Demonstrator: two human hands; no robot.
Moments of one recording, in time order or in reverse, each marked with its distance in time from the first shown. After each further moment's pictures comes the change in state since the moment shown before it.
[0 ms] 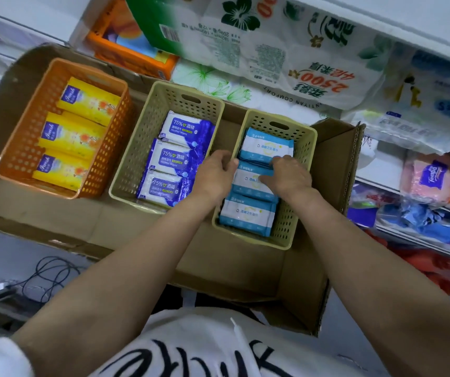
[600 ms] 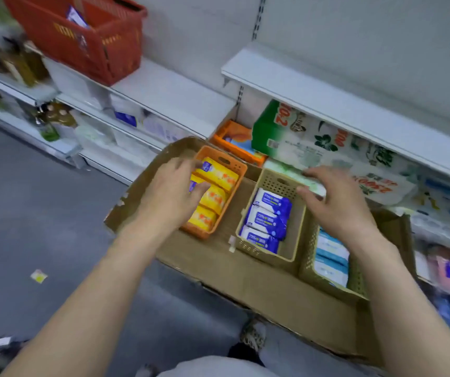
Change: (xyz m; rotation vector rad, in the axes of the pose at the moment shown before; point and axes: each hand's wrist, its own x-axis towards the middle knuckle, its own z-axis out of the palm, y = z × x) left_hand -0.154 -0.103 -0.372 0.348 0.432 0.443; right_hand -0.211 -0.255 -0.110 0.162 0.630 -0.407
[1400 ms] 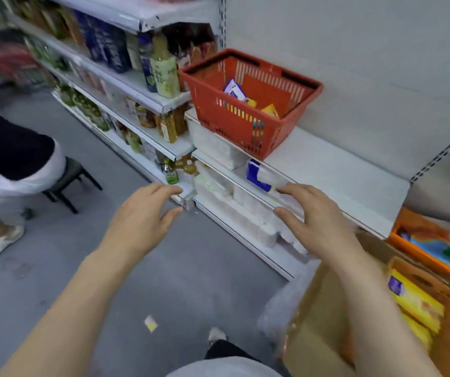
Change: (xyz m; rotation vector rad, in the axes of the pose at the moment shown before) left_hand 0.125 -0.390 -0.297 0.332 0.077 -0.211; right_hand 0.274 -0.410 0.215 0.229 -0.178 -0.284
